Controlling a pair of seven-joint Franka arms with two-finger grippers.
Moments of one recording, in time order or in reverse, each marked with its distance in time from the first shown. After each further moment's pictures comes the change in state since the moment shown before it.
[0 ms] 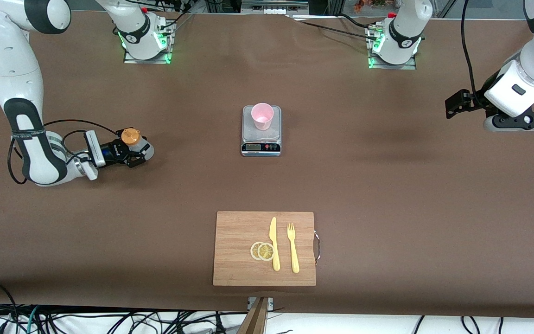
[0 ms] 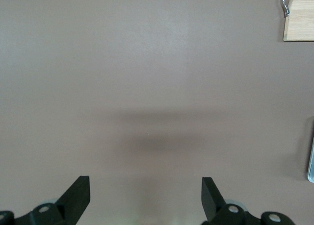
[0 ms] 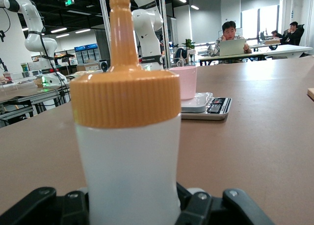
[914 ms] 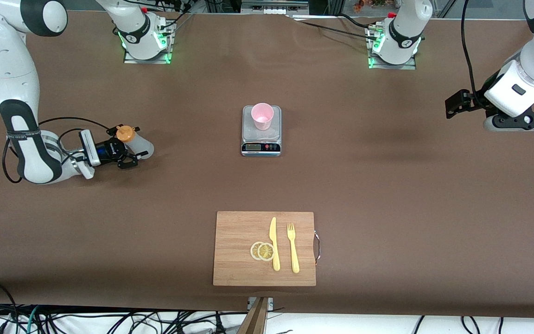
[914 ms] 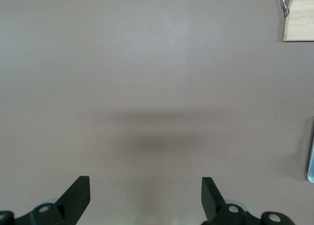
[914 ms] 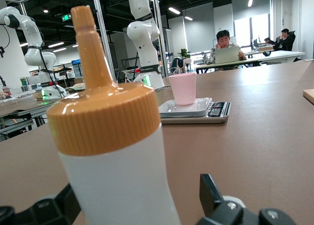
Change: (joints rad) left arm 0.000 0.000 0.000 0.000 0.000 0.000 0.000; right arm -0.039 0.021 0.000 0.007 0.003 -0.043 0.028
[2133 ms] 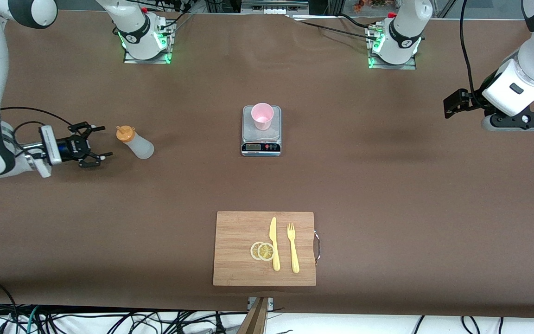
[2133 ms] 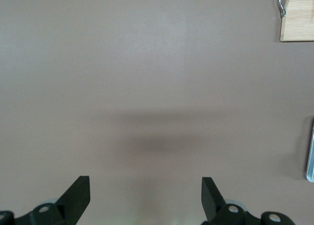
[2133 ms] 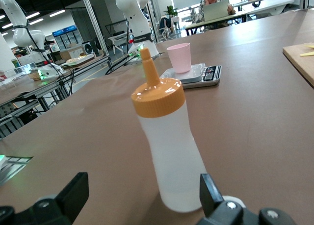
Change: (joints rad) left arm -0.006 0.001 -0.002 0.005 0.000 0.000 0.000; right arm -0.010 -0.084 -0.185 0.101 -0.114 -0.066 0.106
